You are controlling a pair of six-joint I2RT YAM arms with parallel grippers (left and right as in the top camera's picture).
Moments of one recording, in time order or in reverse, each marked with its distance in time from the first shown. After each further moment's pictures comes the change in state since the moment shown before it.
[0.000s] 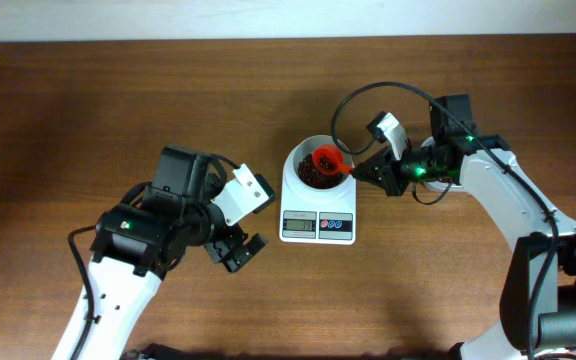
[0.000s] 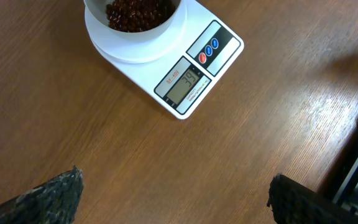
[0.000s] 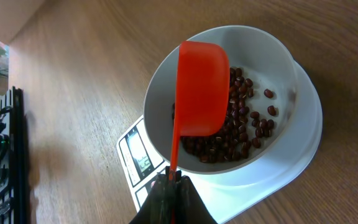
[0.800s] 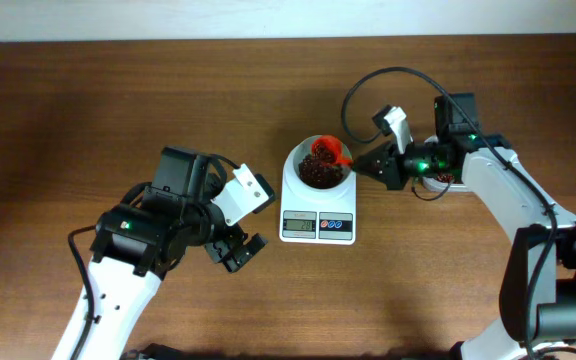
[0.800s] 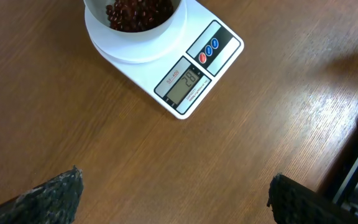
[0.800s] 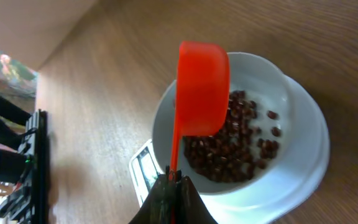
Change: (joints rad) left arm 0.000 0.000 0.000 0.000 0.000 0.000; right arm -0.025 0.030 0.000 0.076 -0.116 0.070
